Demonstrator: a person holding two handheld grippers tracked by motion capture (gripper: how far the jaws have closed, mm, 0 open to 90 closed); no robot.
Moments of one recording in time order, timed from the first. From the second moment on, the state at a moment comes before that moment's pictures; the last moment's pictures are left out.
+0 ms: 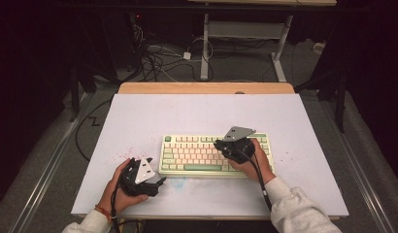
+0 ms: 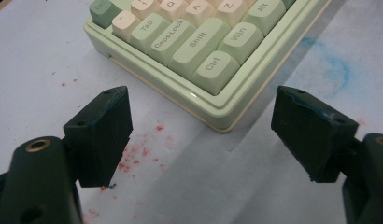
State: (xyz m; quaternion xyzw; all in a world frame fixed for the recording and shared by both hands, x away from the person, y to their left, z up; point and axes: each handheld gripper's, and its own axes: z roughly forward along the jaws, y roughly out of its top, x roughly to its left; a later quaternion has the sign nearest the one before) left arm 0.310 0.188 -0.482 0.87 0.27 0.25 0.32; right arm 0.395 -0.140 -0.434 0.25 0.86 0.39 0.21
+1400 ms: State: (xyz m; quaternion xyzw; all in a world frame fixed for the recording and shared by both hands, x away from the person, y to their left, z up) left arm 0.306 0.197 -0.467 0.86 0.29 0.23 0.35; right arm 0.330 -0.223 -0.411 0.27 0.79 0.46 0.31
